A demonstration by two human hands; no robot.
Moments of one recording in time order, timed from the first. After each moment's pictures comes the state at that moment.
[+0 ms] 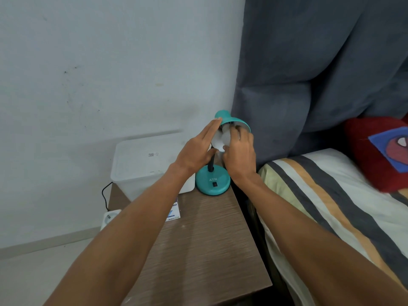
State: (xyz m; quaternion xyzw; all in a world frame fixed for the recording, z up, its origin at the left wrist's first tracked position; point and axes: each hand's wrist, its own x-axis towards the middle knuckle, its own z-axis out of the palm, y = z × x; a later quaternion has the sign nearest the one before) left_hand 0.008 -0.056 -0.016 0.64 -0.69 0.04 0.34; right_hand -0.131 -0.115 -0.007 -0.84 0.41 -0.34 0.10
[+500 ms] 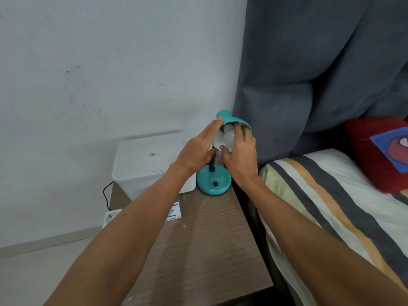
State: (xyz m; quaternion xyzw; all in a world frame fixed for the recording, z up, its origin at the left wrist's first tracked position) left_hand 0.010 -0.055 -0.016 0.64 -0.69 0.04 0.33; right_hand -0.132 -0.113 -0.011 -0.82 0.42 -0.36 0.15
